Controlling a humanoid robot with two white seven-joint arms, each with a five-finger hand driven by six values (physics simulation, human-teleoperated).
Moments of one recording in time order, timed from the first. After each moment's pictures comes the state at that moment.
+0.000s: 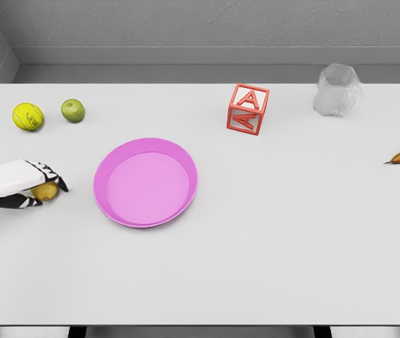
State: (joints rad) left arm -0.24 0.92 -0.33 -1.40 -0.42 -0.61 -0.46; right arm -0.04 0.00 -0.31 0.20 0.30 -0.13 -0.04
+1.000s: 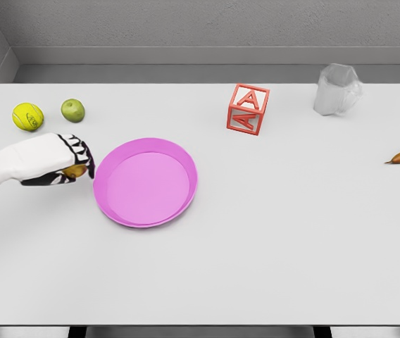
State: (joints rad) left arm -0.31 0.89 -0.34 -1.61 -0.42 -0.61 -0.46; right arm -0.04 0.00 -0.31 0.20 0.30 -0.13 -0.04
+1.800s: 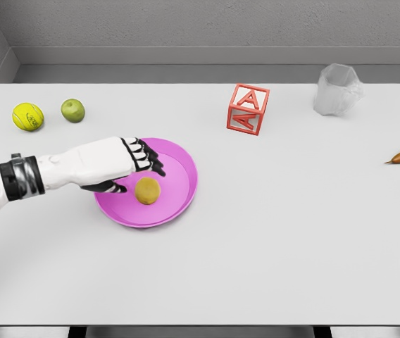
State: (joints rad) left arm -0.41 0.72 -0.47 -1.69 -0.48 -0.61 -0.46; right arm -0.04 0.00 -0.31 0.20 0.30 -0.13 -0.04
